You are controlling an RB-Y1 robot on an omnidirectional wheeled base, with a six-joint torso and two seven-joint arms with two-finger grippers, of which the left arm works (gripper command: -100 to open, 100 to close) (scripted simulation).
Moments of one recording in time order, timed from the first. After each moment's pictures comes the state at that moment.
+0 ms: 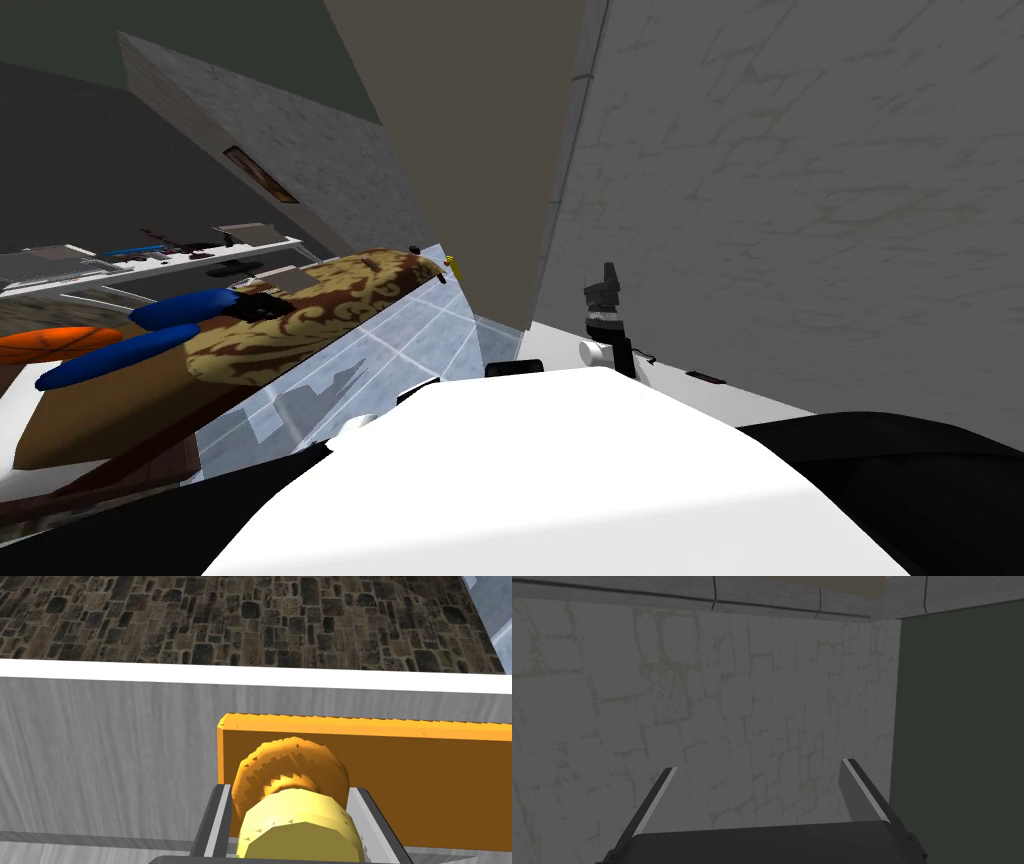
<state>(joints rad) -0.33 0.00 2.03 -1.40 -0.44 -0.32 0.16</state>
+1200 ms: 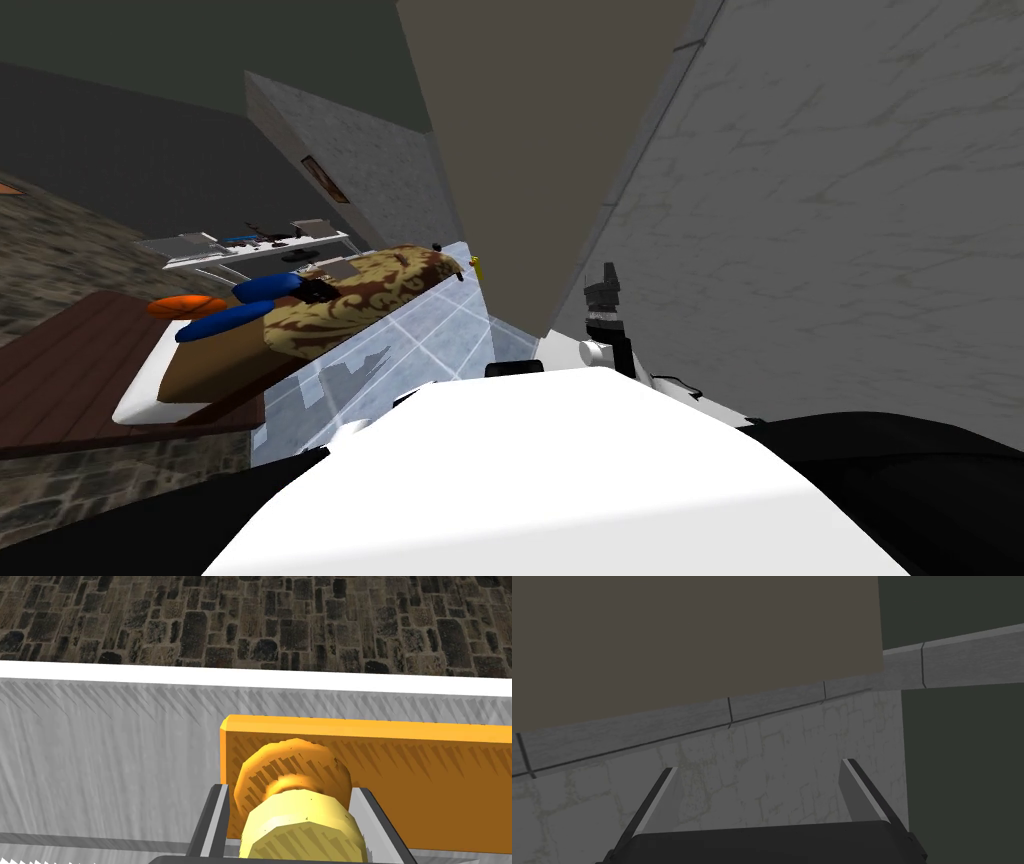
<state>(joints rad) -0.29 0.02 2.01 -1.39 -0.41 -0.30 0.14</state>
